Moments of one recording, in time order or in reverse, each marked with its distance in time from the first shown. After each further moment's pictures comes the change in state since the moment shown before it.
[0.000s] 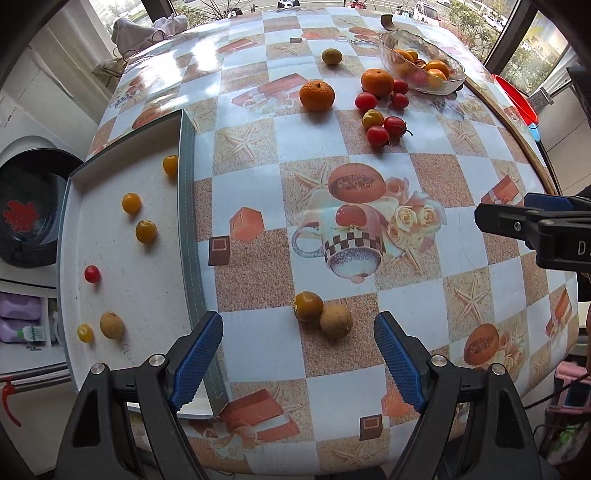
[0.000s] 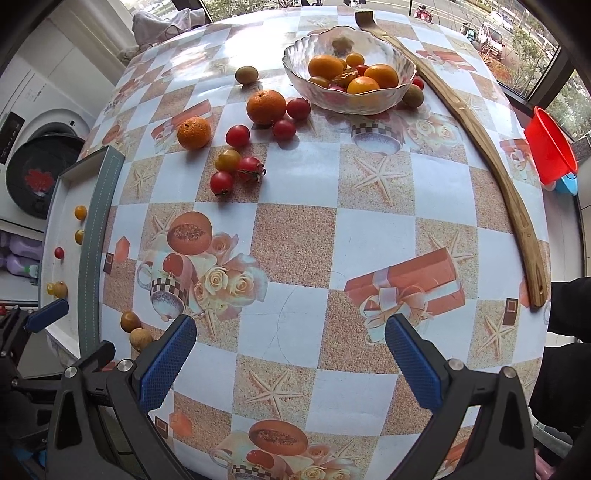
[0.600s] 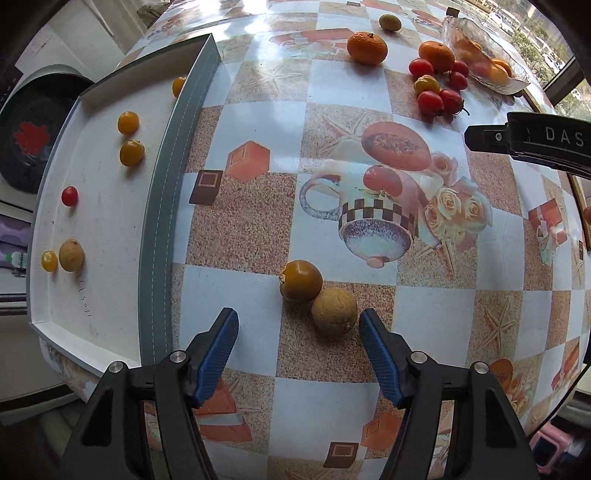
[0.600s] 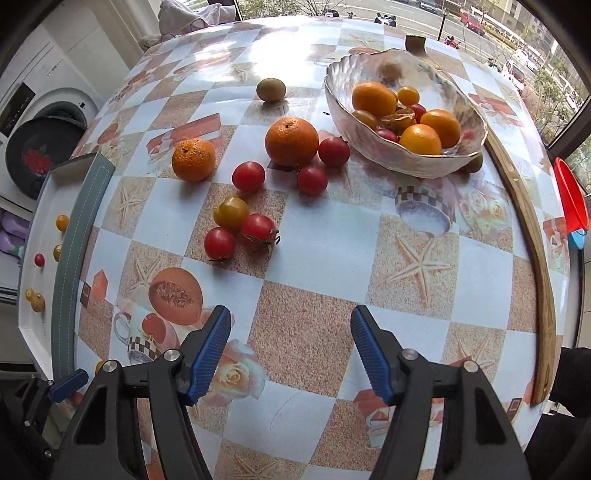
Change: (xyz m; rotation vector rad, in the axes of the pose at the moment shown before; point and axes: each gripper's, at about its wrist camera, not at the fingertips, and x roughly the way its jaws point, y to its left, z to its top) left arm 0.048 -0.002 -0.018 -0.236 0.073 0.034; right arm 0.045 0.018 0.058 -0.142 -0.052 -0.017
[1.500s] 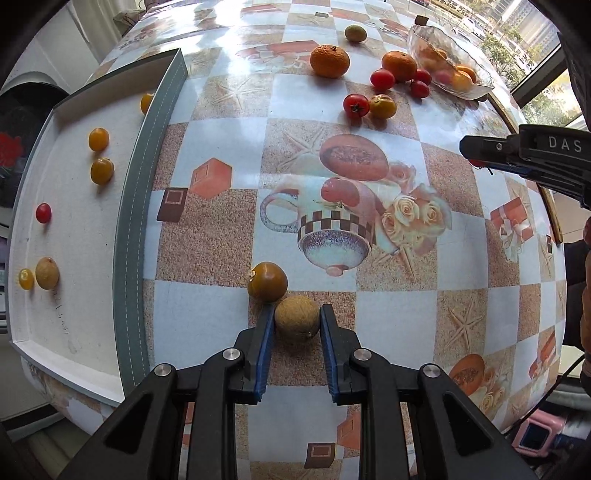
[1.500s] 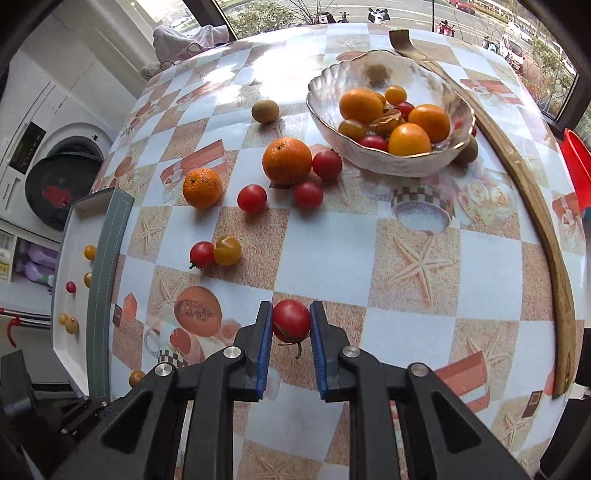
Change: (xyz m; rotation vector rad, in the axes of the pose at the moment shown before) left arm -0.006 -0.015 0.004 0.065 -0.037 -0.139; right arm -0.027 -0.025 -0.017 0.142 -0.029 0.136
